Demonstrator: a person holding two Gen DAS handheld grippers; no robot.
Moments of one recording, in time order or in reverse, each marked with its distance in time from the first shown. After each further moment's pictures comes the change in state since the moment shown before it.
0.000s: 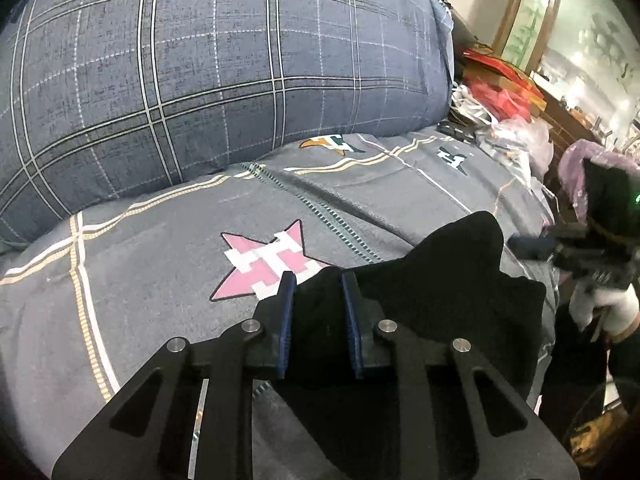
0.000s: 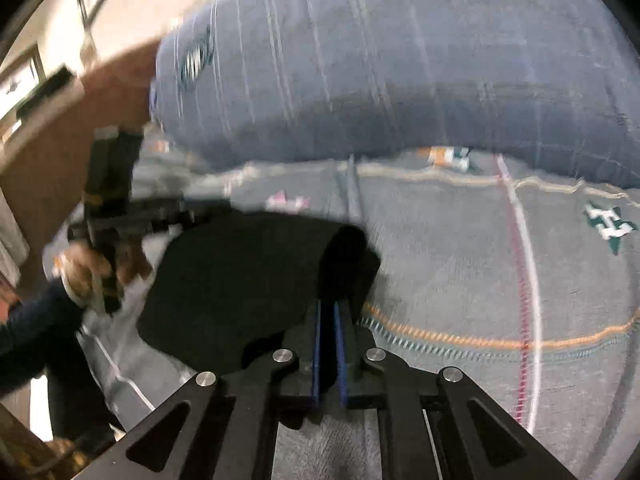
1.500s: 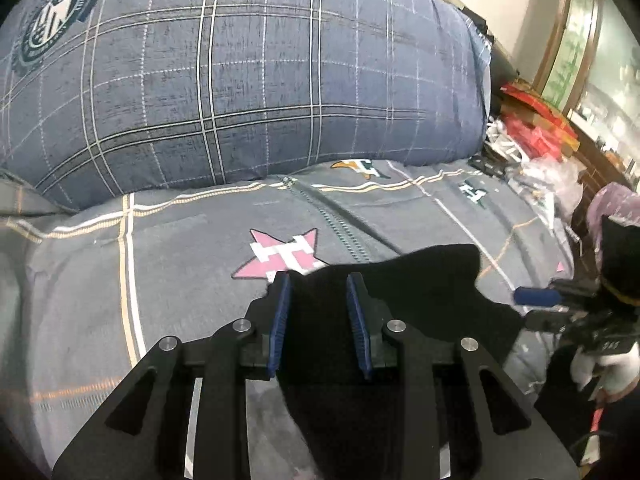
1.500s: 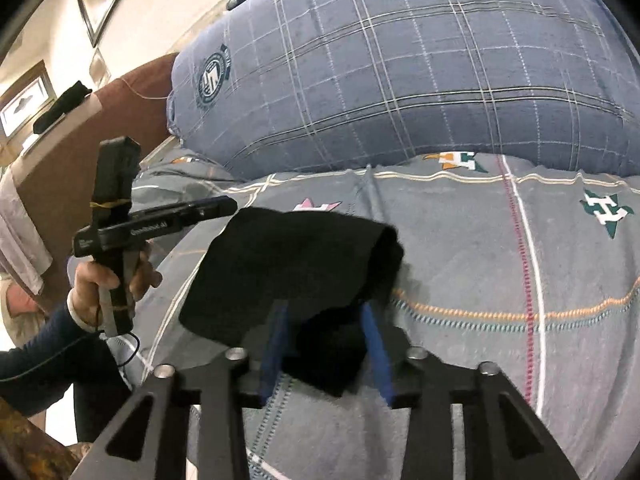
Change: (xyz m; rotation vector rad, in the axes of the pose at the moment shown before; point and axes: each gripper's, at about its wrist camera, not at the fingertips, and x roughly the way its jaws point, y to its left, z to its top) left arm -0.046 -0.024 -0.010 -0.136 -0.076 0.141; right arm -0.022 0.017 -0.007 0.027 0.008 0.071
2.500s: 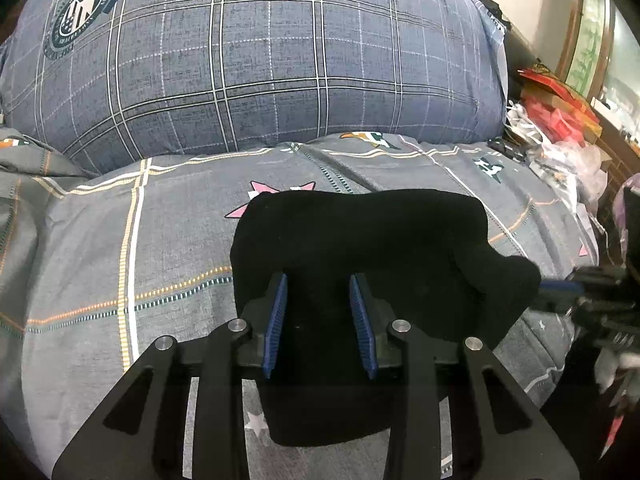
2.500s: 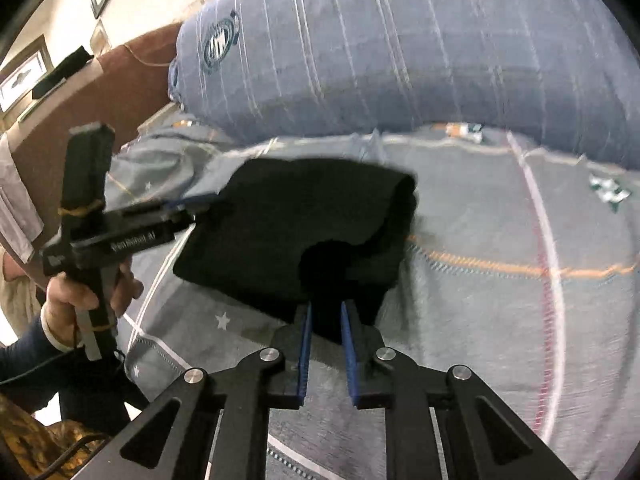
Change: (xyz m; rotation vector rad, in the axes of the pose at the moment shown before) left arm 0.003 -0.036 -0.049 -0.005 0.007 0.129; right arm 0.001 0.009 -0.031 -0.043 0.059 -0.062
